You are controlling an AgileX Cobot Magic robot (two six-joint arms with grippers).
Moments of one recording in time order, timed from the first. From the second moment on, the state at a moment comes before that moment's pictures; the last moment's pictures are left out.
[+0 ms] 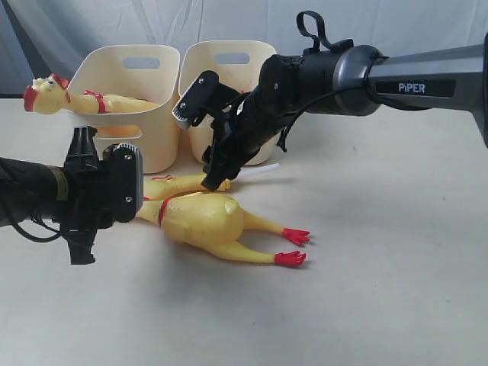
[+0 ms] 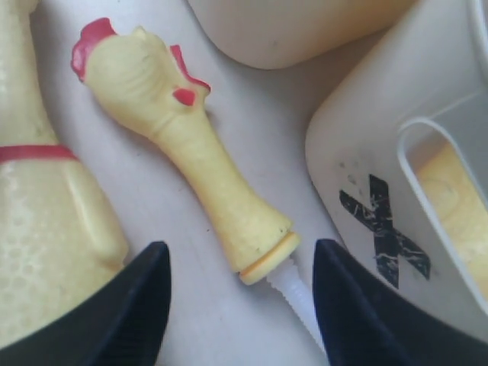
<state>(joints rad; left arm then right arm) -0.37 1.58 -0.65 0.44 -0.02 0.80 0.62 2.12 -1.56 0.29 0.49 -0.81</state>
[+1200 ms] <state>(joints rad) -0.36 1.82 -0.71 0.47 -0.15 0.80 0.62 2.10 -1.56 0.29 0.50 -0.76</state>
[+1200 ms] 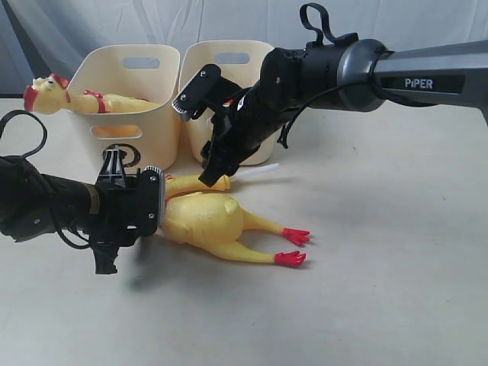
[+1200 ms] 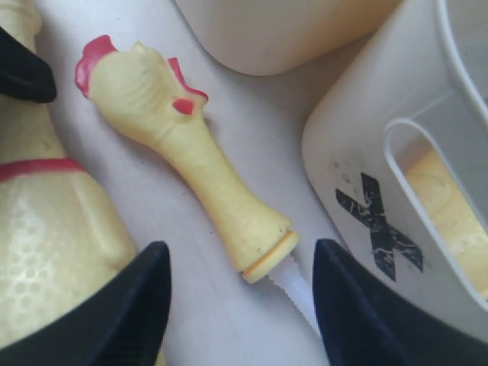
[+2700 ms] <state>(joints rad) -0.41 1.41 -0.71 0.18 0.55 0.81 0.62 2.00 -1.56 0.32 0.68 -0.68</state>
